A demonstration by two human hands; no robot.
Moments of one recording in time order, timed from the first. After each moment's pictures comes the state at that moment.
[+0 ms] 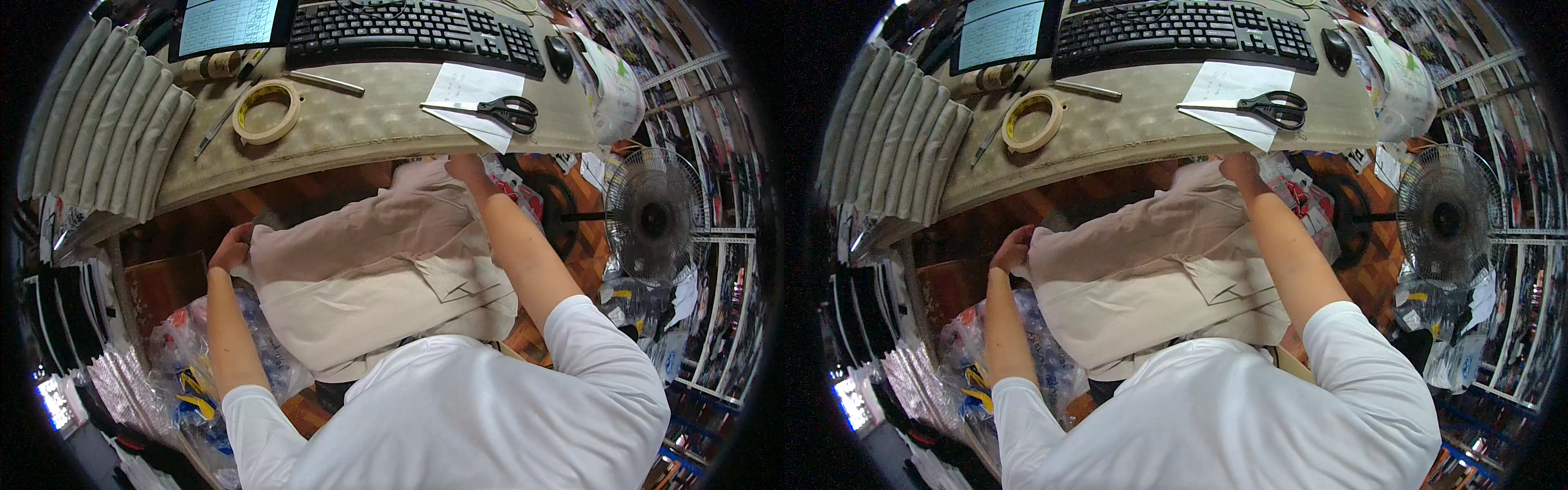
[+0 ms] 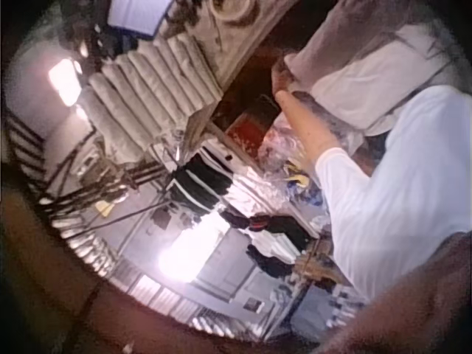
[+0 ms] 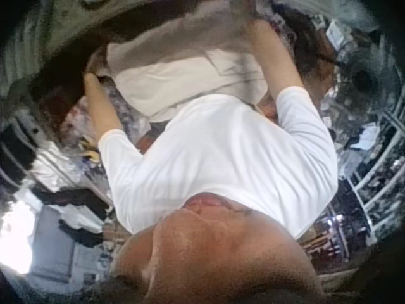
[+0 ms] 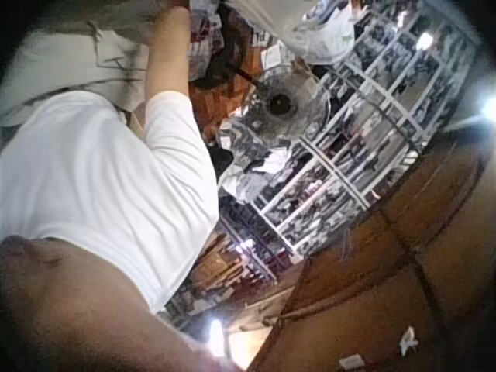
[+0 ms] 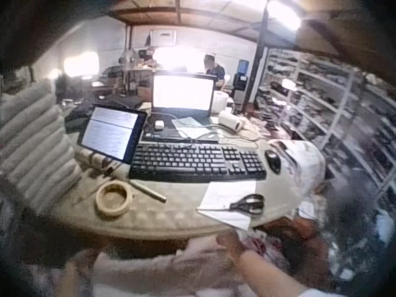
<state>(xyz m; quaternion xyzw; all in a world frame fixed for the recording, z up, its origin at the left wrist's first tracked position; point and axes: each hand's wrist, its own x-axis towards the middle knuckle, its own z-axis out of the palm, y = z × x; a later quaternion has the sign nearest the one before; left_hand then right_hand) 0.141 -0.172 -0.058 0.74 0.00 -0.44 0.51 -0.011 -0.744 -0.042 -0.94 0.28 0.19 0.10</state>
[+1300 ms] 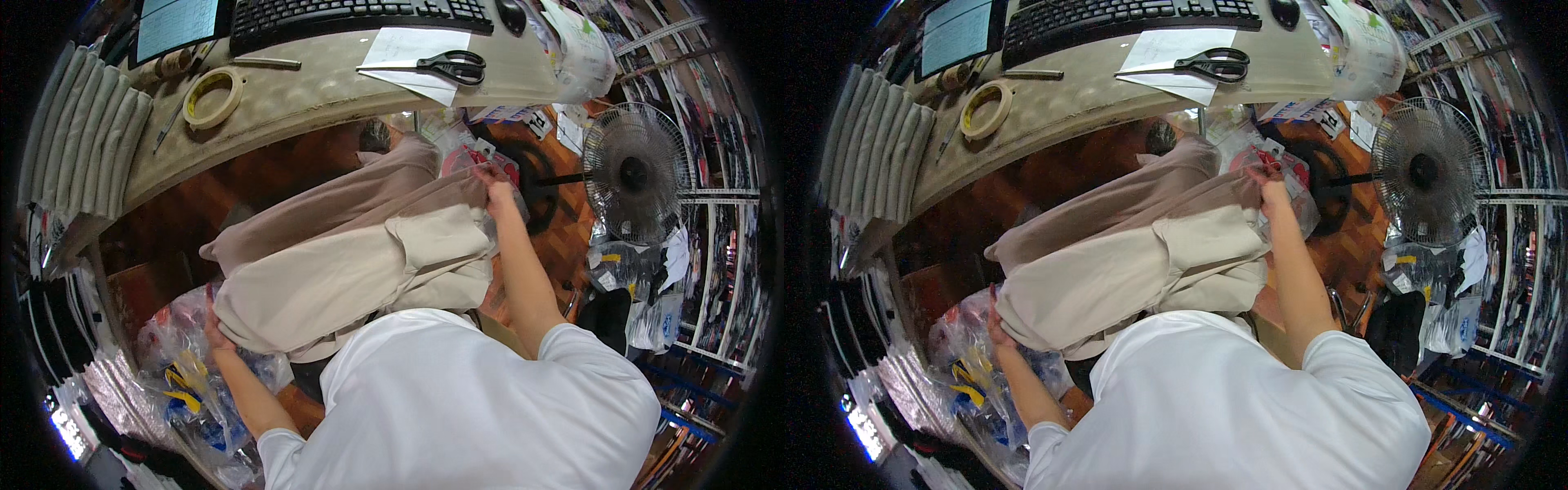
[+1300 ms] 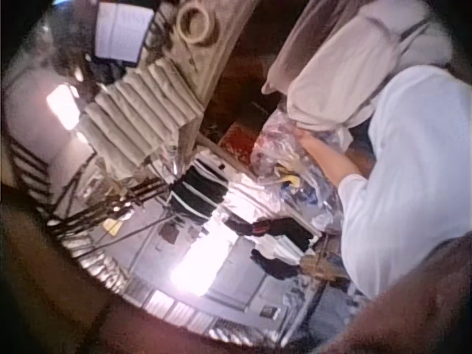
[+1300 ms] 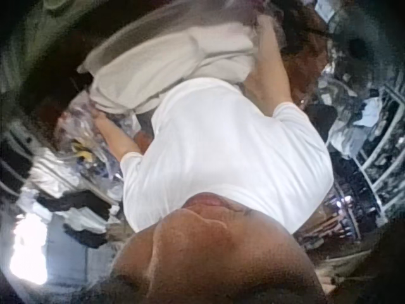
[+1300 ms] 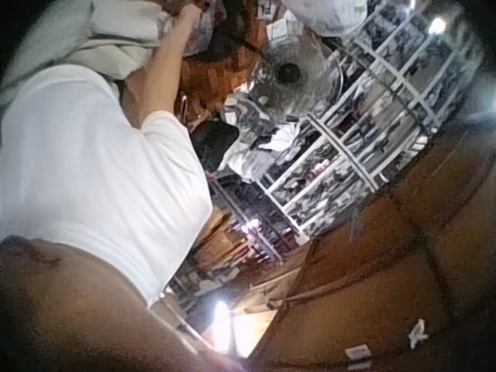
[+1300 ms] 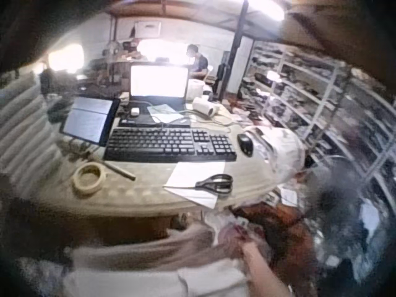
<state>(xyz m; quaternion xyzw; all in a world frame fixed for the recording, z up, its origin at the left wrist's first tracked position) -0.062 -0.097 -0.018 0.45 0.18 -0.24 0.84 -0.209 -0.755 -0.004 -0.49 0.47 -0.15 0.72</state>
